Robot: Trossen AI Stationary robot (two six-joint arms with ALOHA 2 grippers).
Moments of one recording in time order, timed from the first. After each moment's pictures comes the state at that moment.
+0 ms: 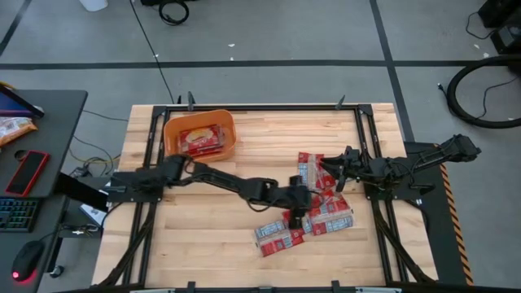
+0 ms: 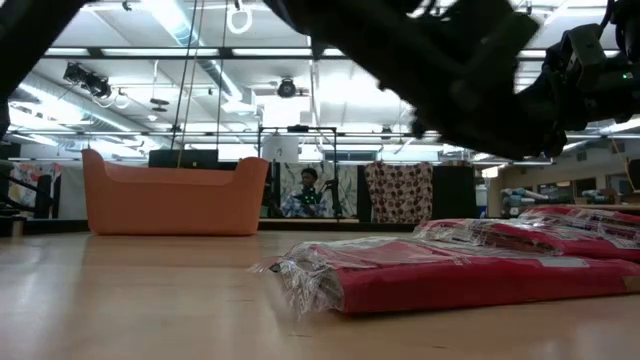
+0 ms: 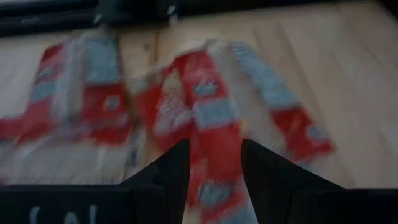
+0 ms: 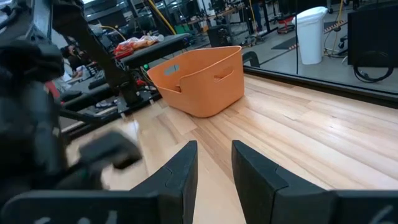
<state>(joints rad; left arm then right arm) -0.19 2.30 1.77 -0.06 -0.15 -0.02 0.24 0.37 0.01 0.26 0.60 0.39</state>
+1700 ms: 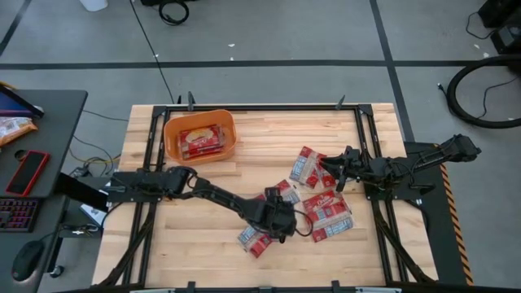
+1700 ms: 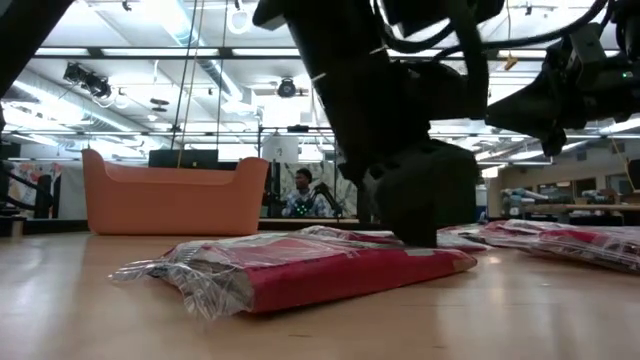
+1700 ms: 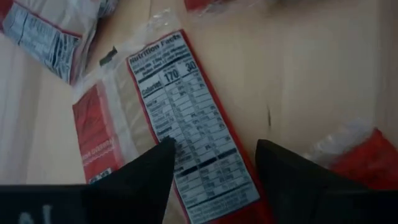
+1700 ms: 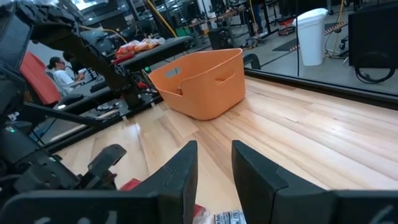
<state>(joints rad) -0.32 2.37 1.85 -0.66 -0.50 -0.24 0.24 0.37 0.01 0.28 0.60 0.39</state>
